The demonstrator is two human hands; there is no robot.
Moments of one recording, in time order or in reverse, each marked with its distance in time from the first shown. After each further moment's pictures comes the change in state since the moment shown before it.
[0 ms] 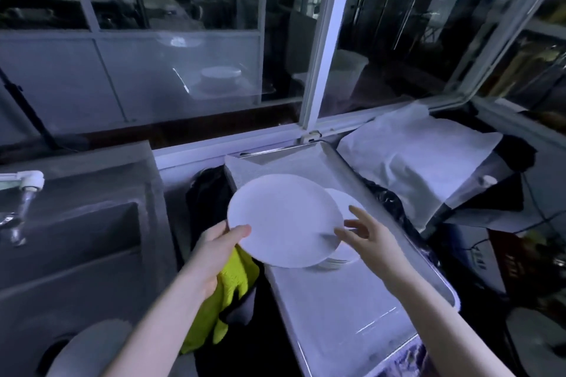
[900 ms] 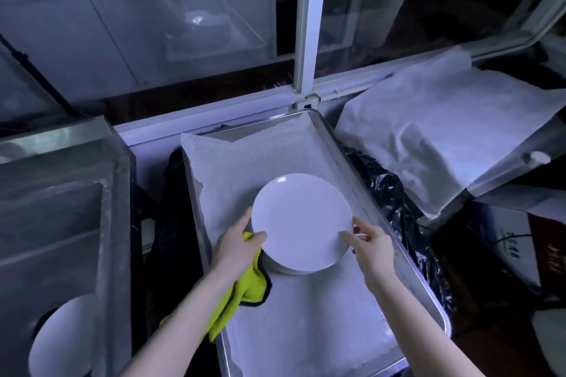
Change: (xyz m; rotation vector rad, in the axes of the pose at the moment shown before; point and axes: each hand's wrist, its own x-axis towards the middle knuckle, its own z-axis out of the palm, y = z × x) left_hand 0.082 -0.077 0.148 0.677 0.058 -0.066; right_hand 0.130 0.149 -0.058 0.079 0.148 0.188
